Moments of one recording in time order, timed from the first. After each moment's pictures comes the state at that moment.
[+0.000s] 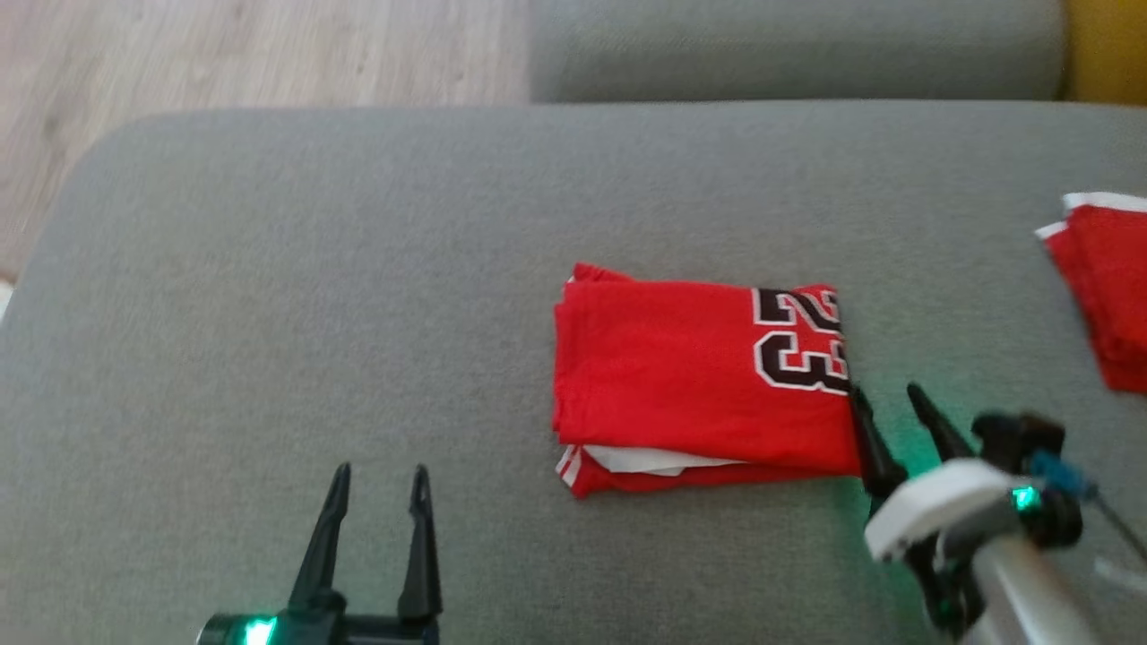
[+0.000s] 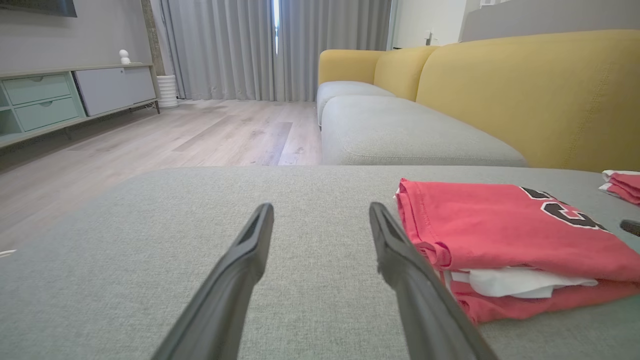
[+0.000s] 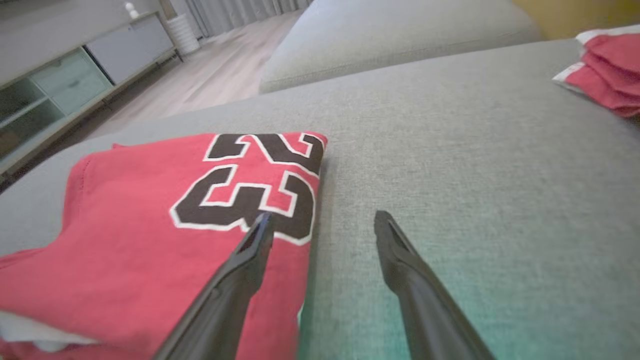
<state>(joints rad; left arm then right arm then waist) 0.19 0.06 -0.27 0.01 -0.11 0.13 -0.25 -0.15 -0.13 0.13 0.54 0.35 0.13 -0.14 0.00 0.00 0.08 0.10</state>
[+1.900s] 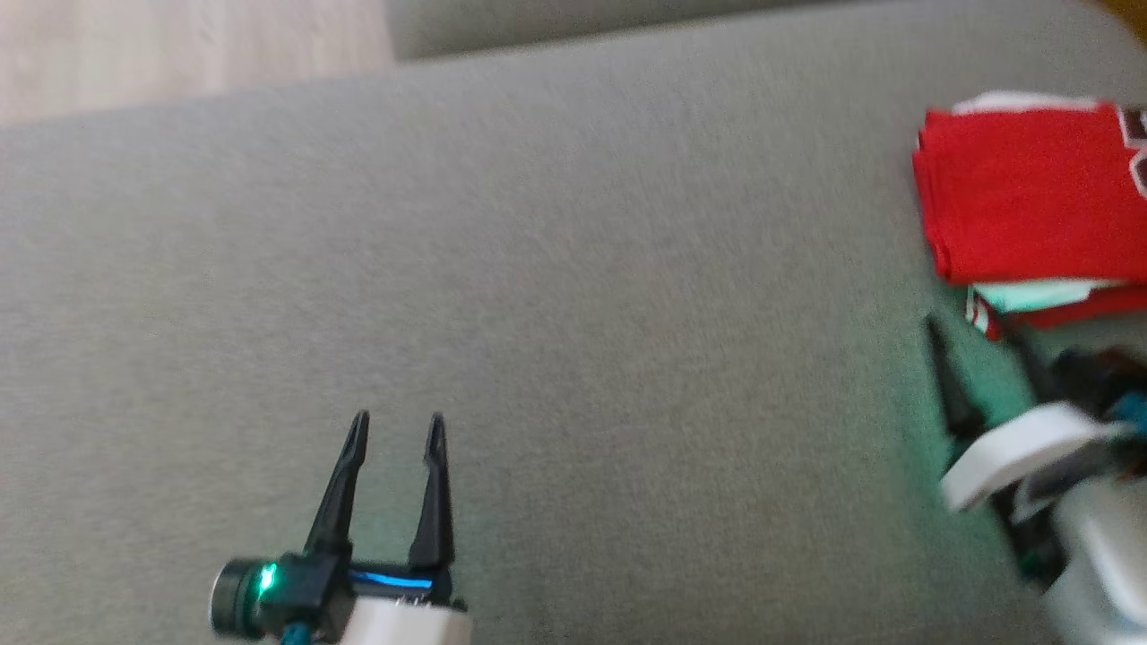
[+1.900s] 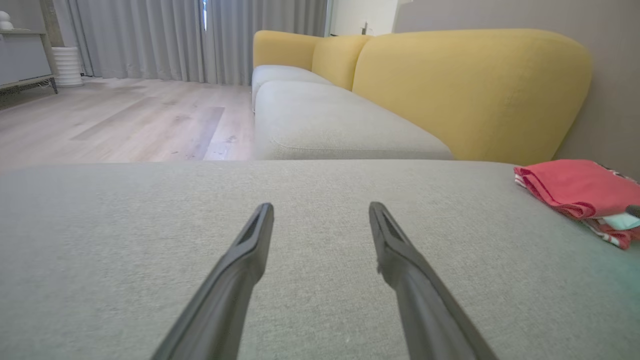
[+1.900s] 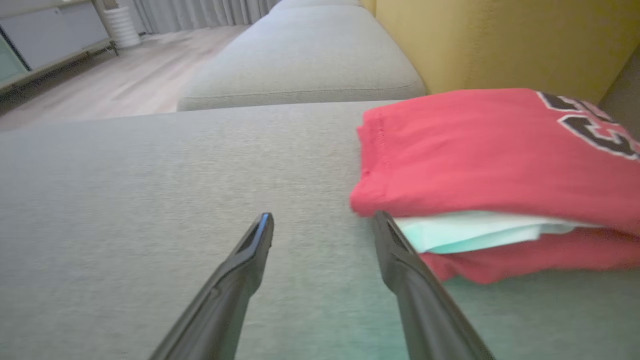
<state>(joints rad) 0.05 0.06 -0.31 0.07 -0.18 0.11 -0.25 -0.28 -0.36 0.22 0.53 0.39 0.13 -0.15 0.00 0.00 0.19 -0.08</state>
